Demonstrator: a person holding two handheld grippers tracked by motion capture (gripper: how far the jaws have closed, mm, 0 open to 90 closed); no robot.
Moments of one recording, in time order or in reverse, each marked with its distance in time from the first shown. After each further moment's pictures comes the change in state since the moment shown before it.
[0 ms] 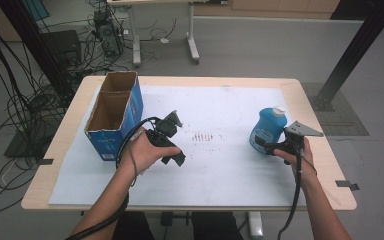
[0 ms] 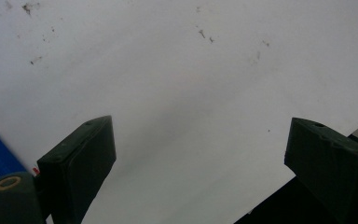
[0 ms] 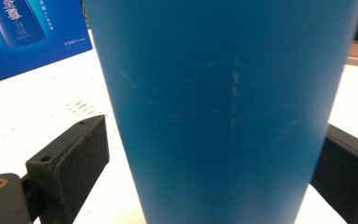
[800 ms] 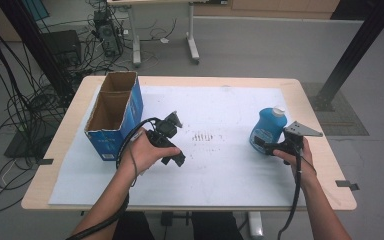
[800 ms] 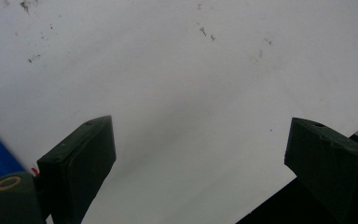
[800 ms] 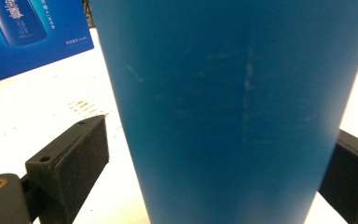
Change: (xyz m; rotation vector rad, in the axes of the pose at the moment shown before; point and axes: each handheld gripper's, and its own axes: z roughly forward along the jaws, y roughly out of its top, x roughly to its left) left arm 0.001 -0.001 0.003 0.004 0.001 -0.003; right arm 0.001 -0.001 0.001 0.002 0.007 0.003
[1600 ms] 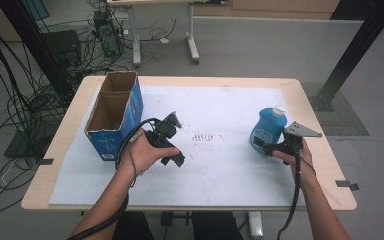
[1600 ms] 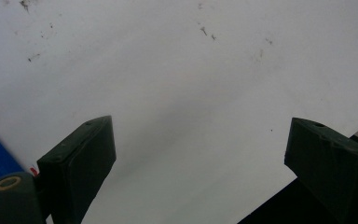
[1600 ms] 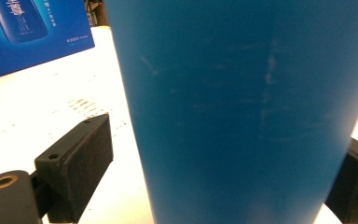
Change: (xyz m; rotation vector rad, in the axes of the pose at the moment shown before) left arm 0.001 -0.001 0.000 -0.006 -0.003 0.002; right arm 0.001 -0.001 0.001 -0.005 -0.001 -0.025
